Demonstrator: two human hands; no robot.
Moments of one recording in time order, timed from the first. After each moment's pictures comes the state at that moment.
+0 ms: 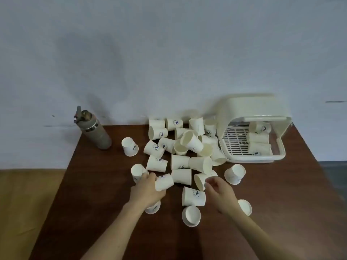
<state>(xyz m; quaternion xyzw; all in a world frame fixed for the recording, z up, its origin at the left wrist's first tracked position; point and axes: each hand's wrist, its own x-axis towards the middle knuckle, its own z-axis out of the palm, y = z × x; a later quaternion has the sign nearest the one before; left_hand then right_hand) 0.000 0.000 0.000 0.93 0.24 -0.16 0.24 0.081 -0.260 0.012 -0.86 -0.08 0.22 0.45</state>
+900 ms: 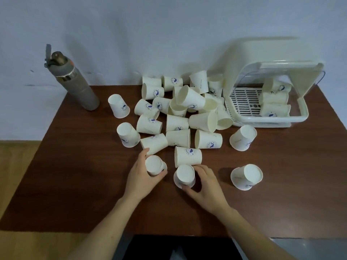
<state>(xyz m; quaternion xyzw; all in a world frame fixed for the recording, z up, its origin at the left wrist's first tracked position) -0.053 -0.047 -0.115 0.87 0.29 0.05 0.40 0.021 -0.274 -0.131 -0.88 -0.28 0.13 0.35</state>
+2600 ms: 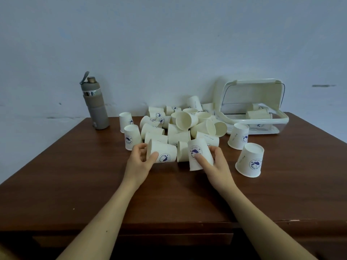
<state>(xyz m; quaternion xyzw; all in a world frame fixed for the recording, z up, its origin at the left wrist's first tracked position) -0.072 -0.039 -0.165 0.77 0.16 0.27 0.56 0.006 -0.275 -0.159 -0.75 -0.20 0.00 0.63</state>
